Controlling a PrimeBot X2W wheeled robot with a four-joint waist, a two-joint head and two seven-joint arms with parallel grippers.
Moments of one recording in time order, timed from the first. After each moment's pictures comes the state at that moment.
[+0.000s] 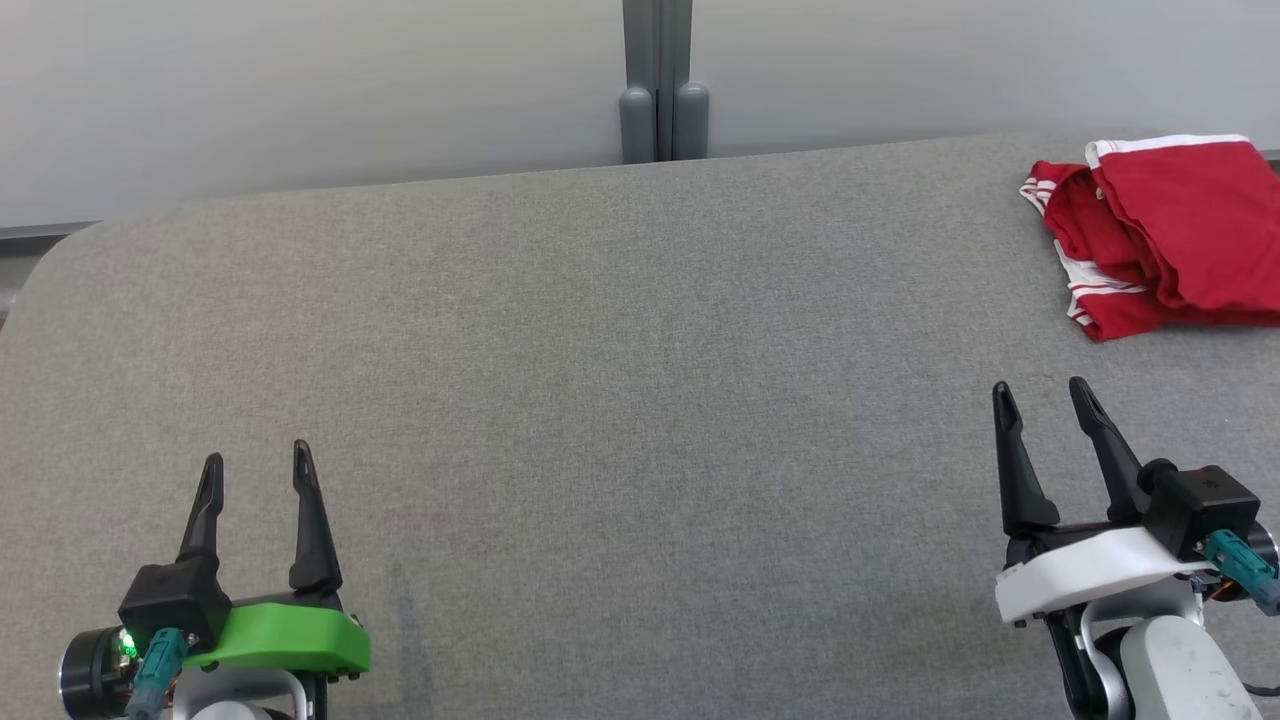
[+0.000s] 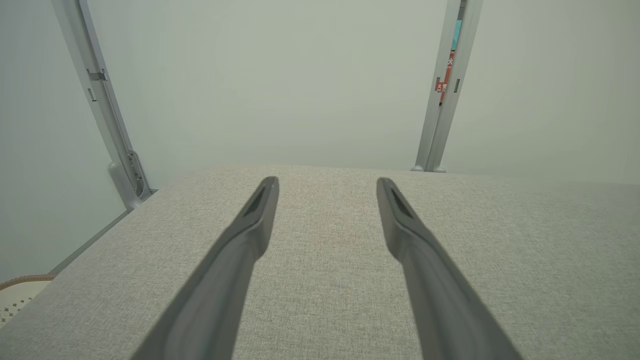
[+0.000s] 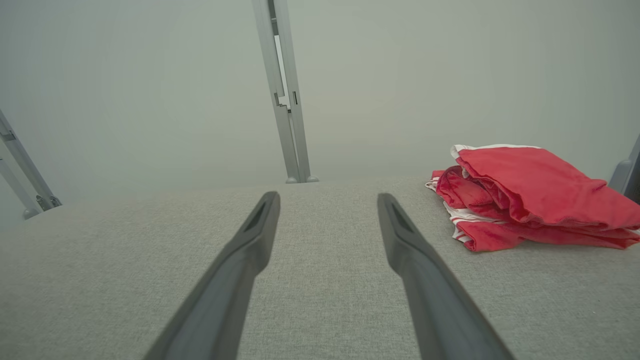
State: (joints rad) left arm -0.06 0.08 0.02 0.19 -0.18 0.02 -0.26; right arm -0.08 -0.12 0.01 0.15 0.22 0.13 -0.25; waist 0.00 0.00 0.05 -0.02
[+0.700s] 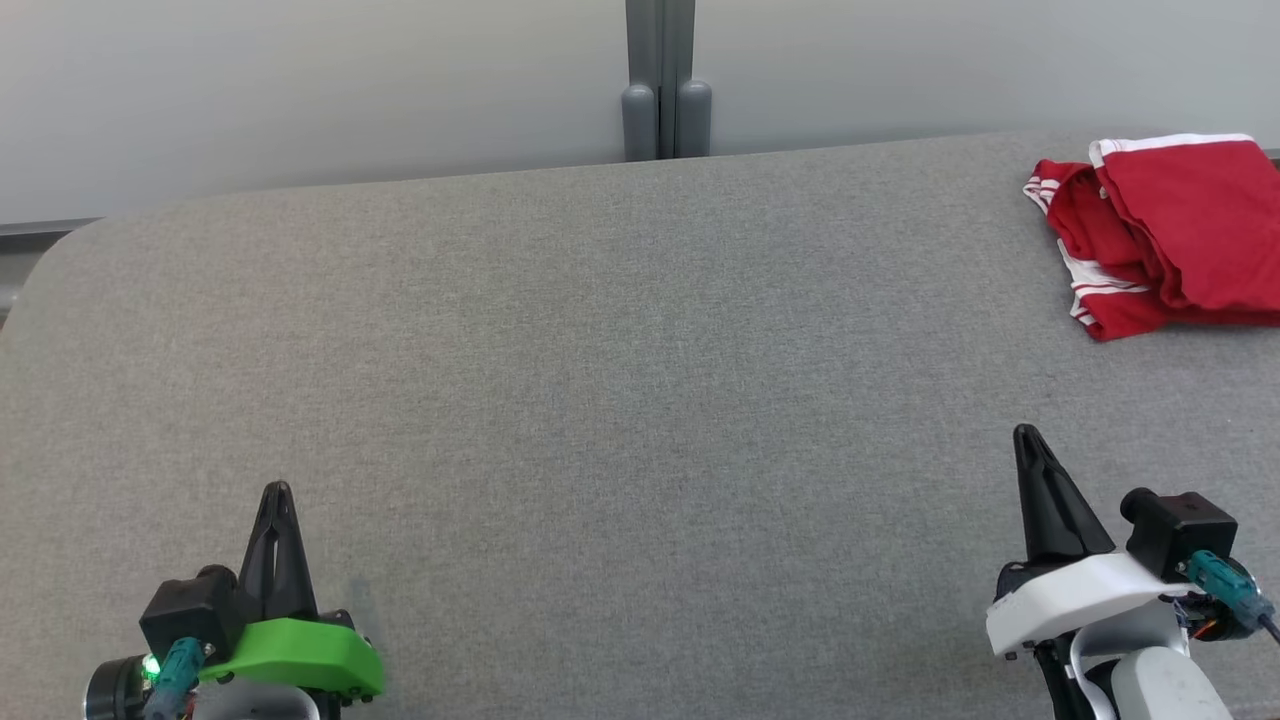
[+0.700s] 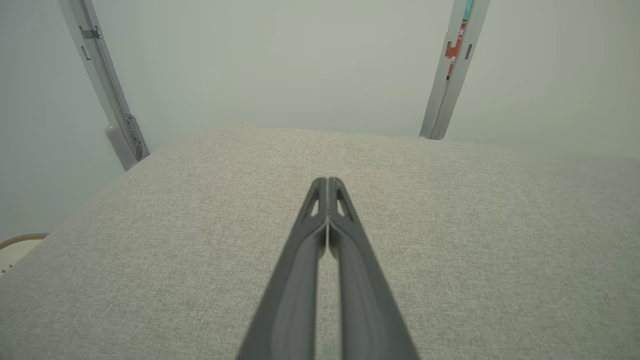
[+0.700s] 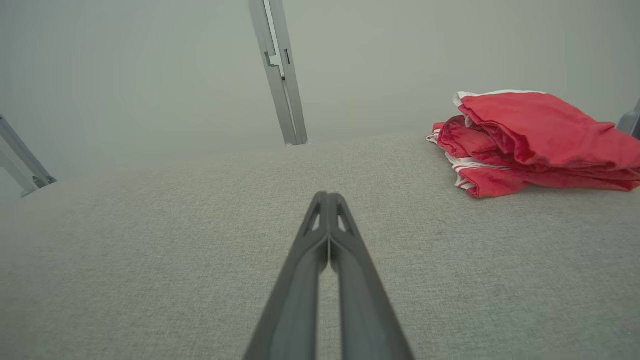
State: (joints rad) left arm -0.04 0.07 0.00 0.25 -0.20 0.03 -0.24; right arm -0.04 -0.09 -0.01 0.18 0.21 0.13 -0.19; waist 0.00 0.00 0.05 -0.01
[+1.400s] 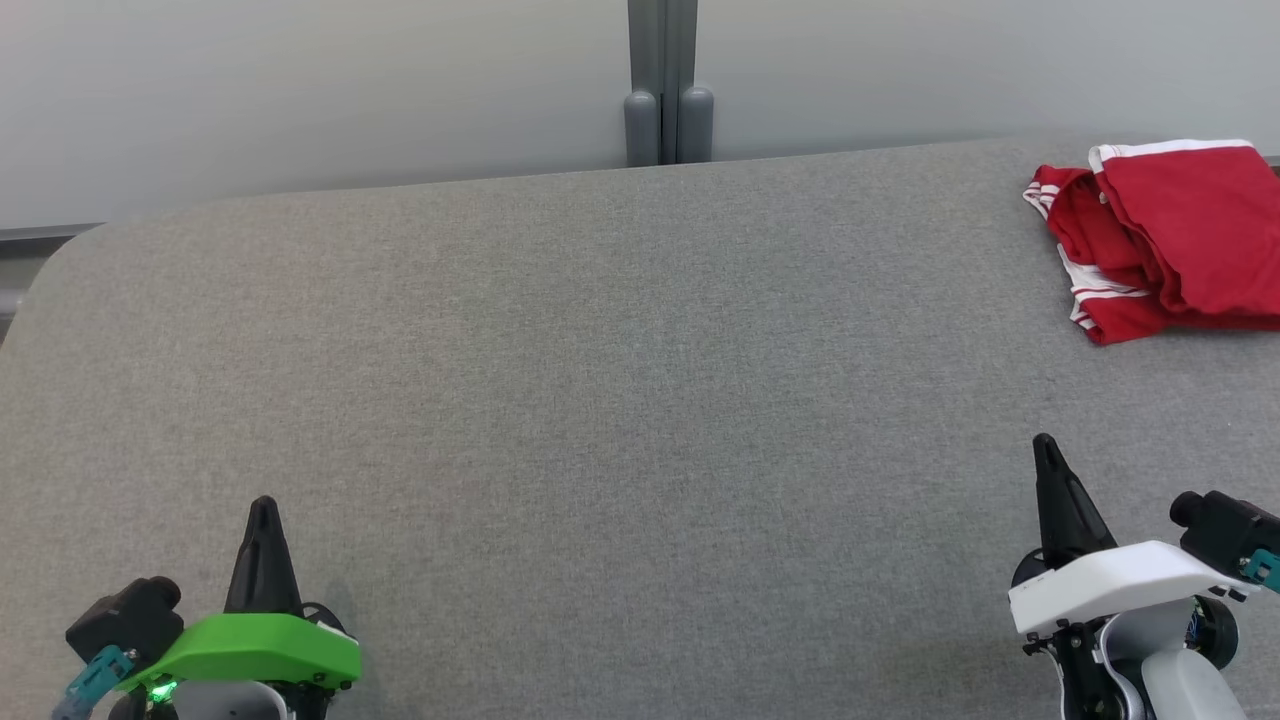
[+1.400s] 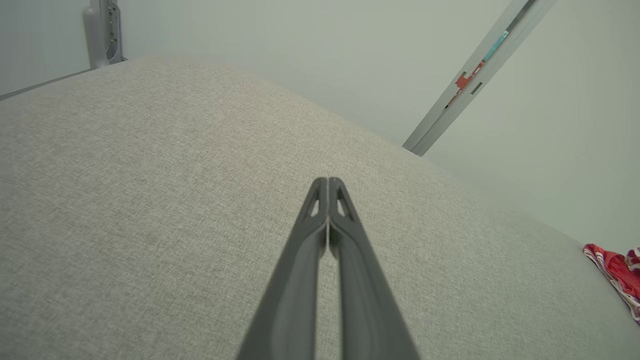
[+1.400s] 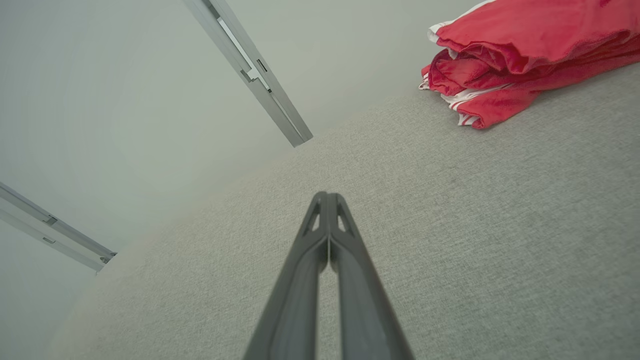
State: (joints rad) left arm -0.05 0.06 0.03 0.25 -0.58 -0.01 -0.15; right arm -0.05 -0.08 -0.03 0.19 0.58 0.13 -0.11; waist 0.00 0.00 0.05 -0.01
